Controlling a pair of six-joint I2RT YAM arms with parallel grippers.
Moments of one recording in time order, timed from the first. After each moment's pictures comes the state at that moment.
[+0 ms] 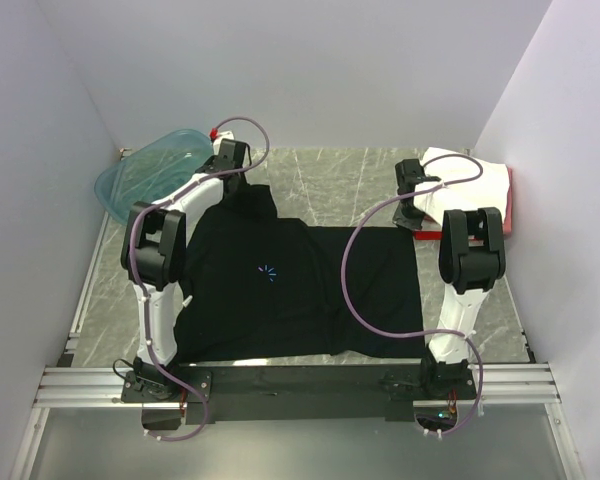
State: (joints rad) left arm -0.30 2.11 1.63 -0.27 -0.33 -0.46; right arm 0.08 2.00 1.41 -0.64 0.33 0.53
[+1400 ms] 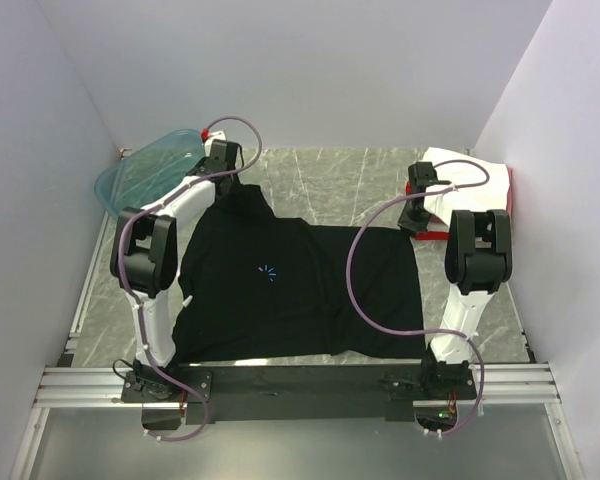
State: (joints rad) left arm -0.28 2.02 1.55 -0.26 -0.33 -0.46; right arm 0.01 1.98 1.37 -0.59 0.15 0.46
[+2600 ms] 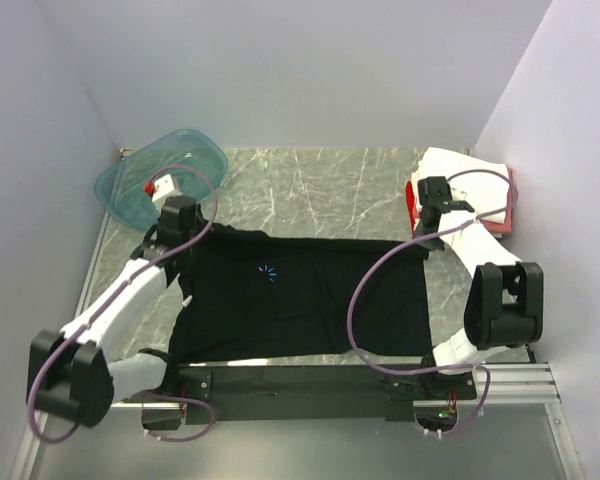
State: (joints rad) left arm -0.28 1.18 0.81 -0.17 -0.38 -0.65; right arm 0.04 1.55 1.09 -0.67 0.35 0.49
